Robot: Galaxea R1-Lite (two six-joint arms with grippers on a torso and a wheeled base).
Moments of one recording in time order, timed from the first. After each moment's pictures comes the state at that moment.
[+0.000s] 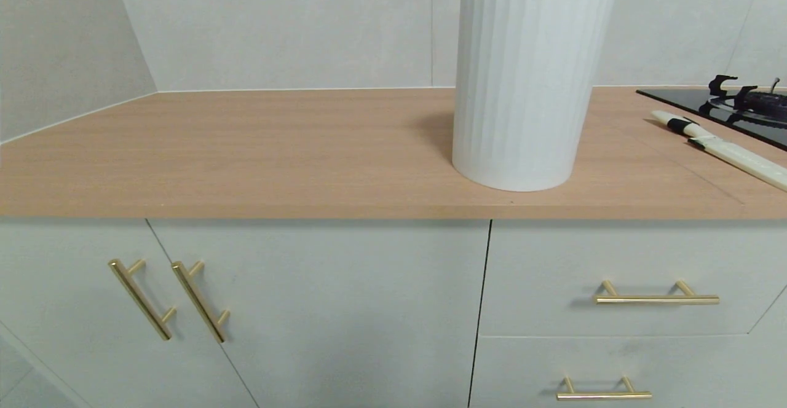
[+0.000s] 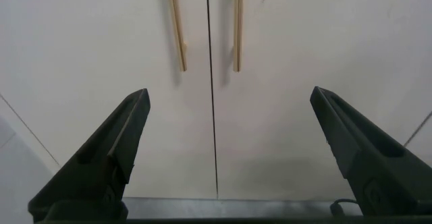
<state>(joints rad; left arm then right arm) 0.00 0.00 0.00 0.00 0.01 0.01 0.00 0.00 0.00 0.01 -0.02 0.02</state>
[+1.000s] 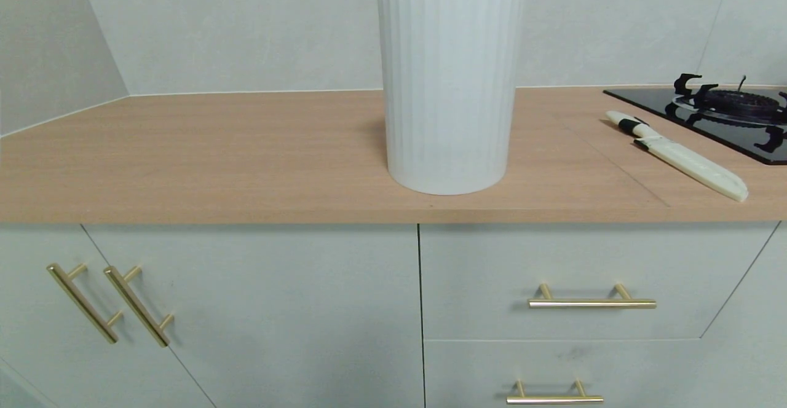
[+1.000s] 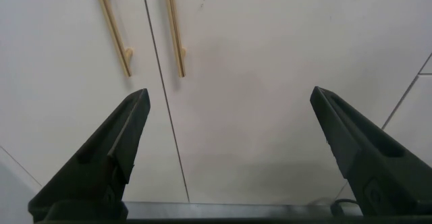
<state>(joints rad) 0.00 0.00 0.00 0.00 0.01 0.01 0.00 0.00 0.00 0.01 -0.02 0.02</state>
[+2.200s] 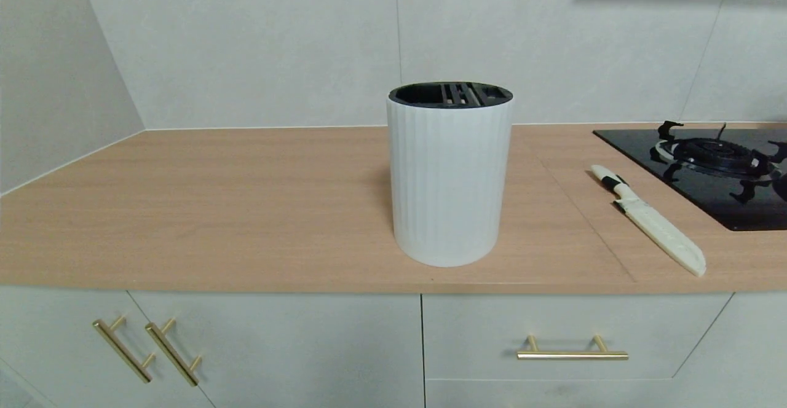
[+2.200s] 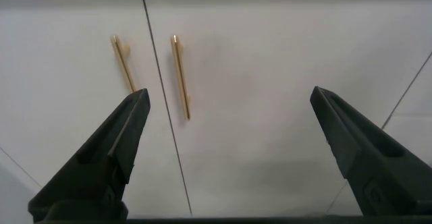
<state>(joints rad) 0.00 0.00 0.00 0.00 0.01 0.01 0.00 0.00 0.00 0.01 -0.02 0.02</state>
